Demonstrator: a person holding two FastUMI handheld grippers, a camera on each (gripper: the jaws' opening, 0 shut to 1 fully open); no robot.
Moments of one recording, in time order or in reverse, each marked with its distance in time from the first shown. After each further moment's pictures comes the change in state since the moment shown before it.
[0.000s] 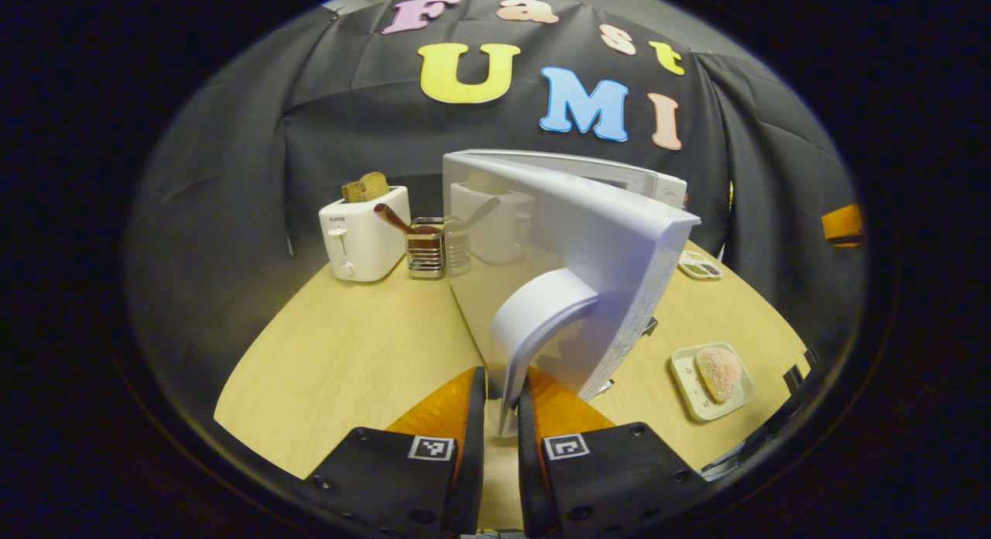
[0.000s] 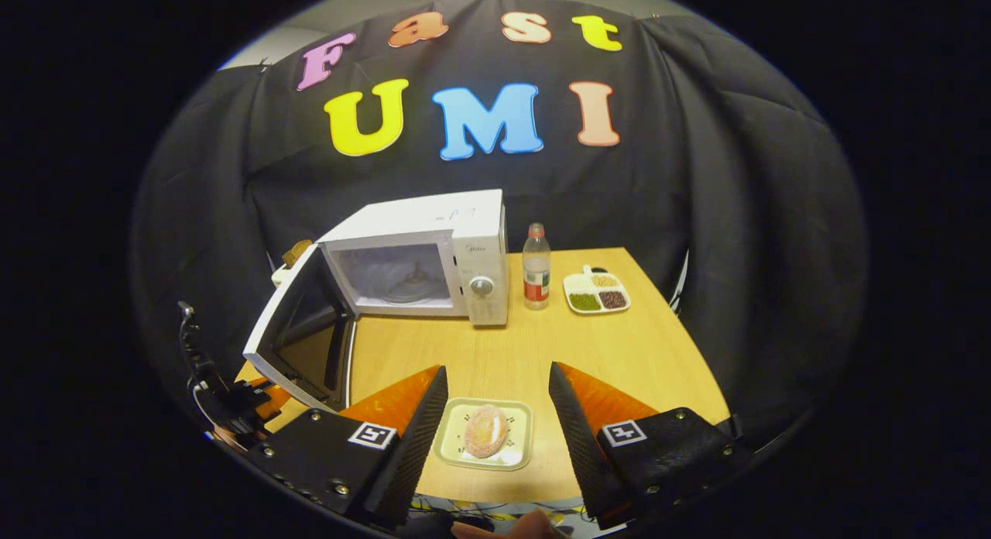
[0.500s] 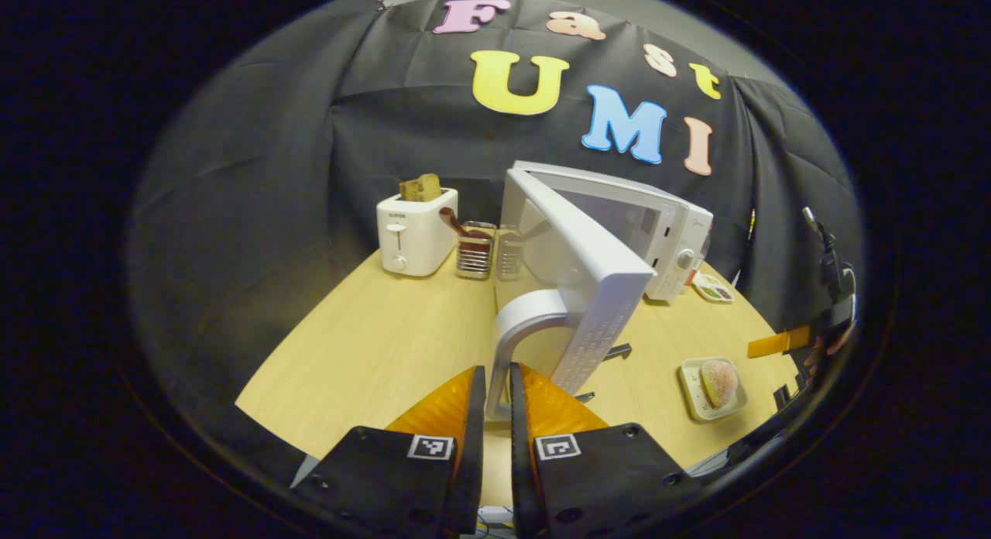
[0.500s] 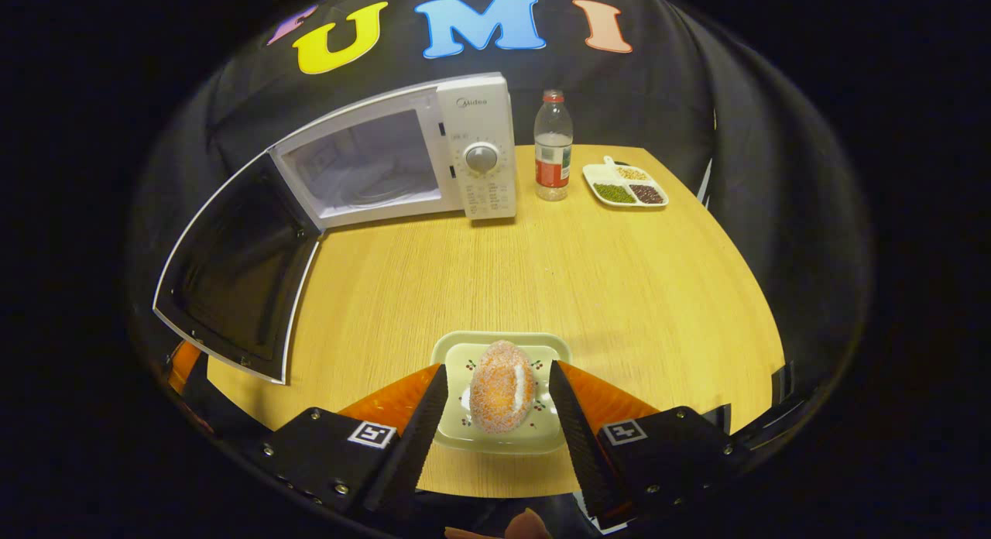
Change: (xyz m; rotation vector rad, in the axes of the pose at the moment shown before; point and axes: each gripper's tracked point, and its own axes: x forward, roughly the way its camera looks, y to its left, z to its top) left arm -0.071 0.068 0.010 -0.110 -0.044 0.124; right arm 0.101 0.020 -0.111 -0.011 0.316 -0.013
